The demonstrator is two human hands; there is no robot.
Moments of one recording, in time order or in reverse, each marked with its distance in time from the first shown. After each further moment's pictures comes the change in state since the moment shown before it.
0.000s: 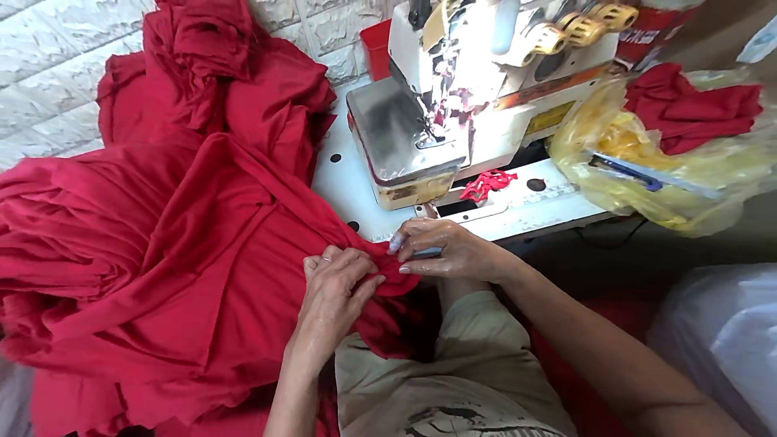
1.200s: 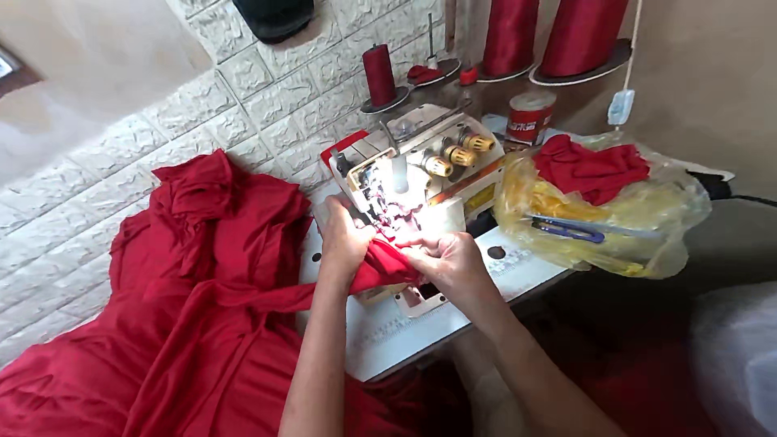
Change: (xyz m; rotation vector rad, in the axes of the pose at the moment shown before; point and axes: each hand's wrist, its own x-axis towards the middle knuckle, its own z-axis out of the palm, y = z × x) left_hand 0.225 0.026 0.007 -0.219 -0.041 -0.330; right_hand 0.036 -0.032 -0.051 -0.111 0.923 0.583
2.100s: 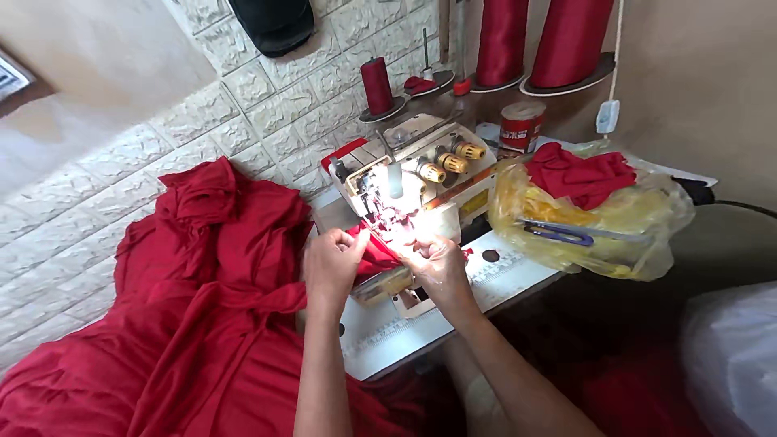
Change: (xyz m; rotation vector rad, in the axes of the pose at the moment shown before) left_hand -0.036 0.000 -0.018 0.142 0.138 0.020; right_hand 0.004 0.022 0.020 -0.057 0.167 -0.043
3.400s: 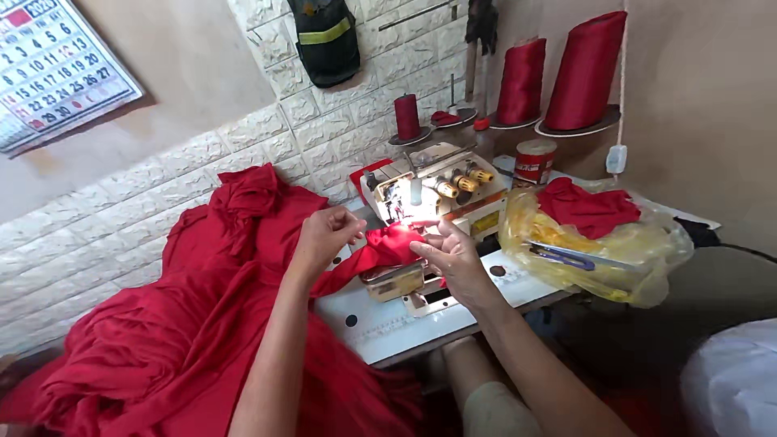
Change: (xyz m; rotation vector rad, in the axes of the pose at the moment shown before) left_hand 0.010 -0.011 -0.063 -0.189 -0.144 0.318; right_hand 0.010 -0.029 -0.024 0.686 -0.330 -0.018
